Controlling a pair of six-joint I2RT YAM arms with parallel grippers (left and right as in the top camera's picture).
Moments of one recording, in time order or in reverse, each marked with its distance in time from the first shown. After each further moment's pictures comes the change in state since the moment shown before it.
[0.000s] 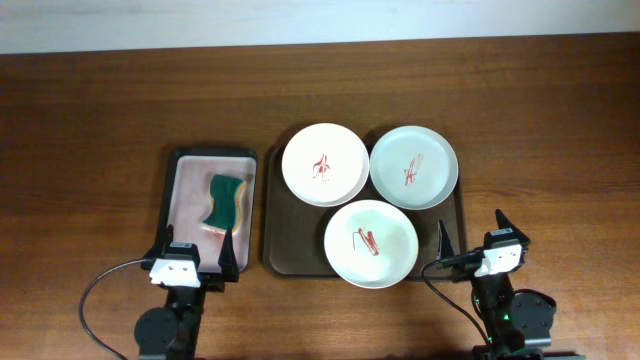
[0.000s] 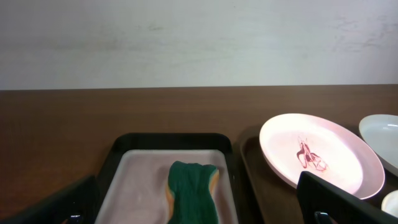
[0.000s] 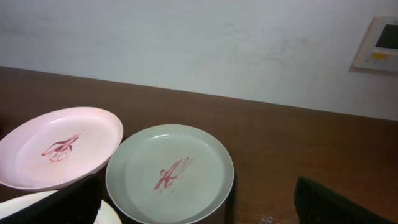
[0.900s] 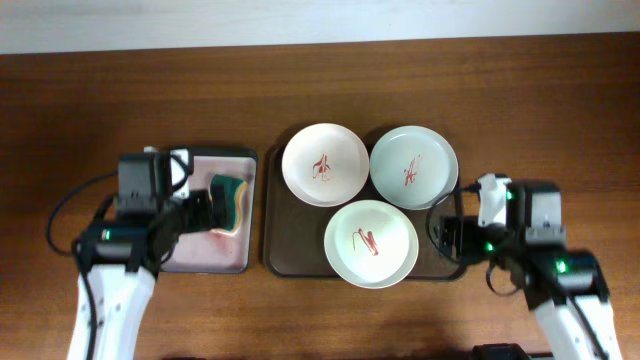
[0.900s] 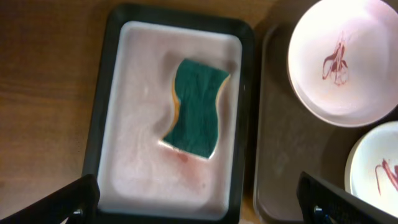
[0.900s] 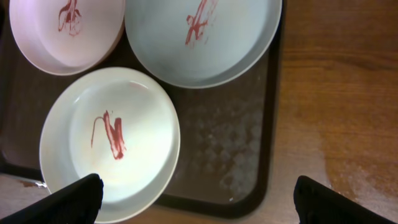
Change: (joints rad) left arm 0.000 1.139 1.039 -0.829 -0.023 -0.092; right arm 0.003 0.952 0.825 -0.840 -0.077 0.148
